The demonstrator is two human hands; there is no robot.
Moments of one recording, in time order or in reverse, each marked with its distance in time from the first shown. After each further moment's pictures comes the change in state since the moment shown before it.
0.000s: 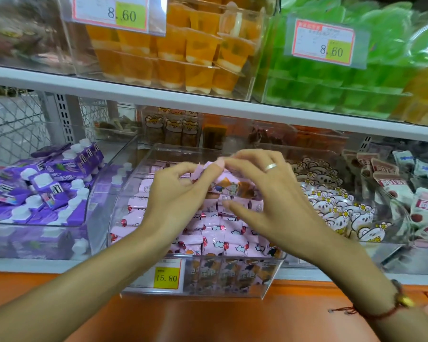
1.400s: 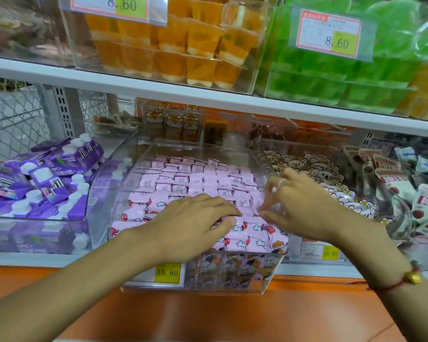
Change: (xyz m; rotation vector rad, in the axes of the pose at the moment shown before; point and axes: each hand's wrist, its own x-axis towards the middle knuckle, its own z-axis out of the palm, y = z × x) left_hand 0.001 -0.031 -0.010 1.127 -0.717 0.349; right_hand -0.008 0.045 -0.005 -0.383 -0.465 0.065
